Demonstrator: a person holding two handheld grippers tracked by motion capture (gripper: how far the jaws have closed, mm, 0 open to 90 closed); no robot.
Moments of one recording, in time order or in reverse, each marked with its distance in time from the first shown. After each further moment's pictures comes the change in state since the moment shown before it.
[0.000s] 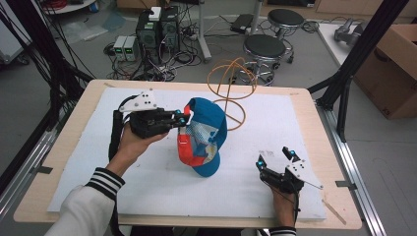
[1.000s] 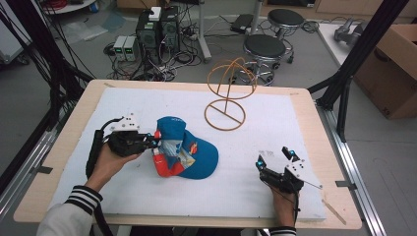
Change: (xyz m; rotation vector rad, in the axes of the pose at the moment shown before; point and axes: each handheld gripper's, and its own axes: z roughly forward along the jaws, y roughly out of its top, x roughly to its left) left arm 0.023 -0.090 -0.044 0.303 0.173 -0.115; right arm 0.000 0.000 0.001 0.002 -0.001 -0.012
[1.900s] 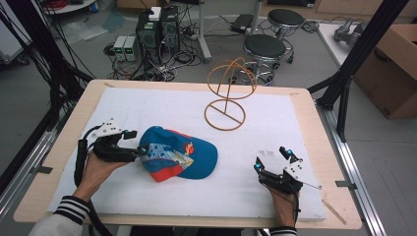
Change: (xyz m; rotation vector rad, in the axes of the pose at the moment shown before) left arm 0.013 -0.033 -0.022 -0.089 0.119 -0.110; right arm 0.002 0.000 -0.001 -0.005 0.068 -0.046
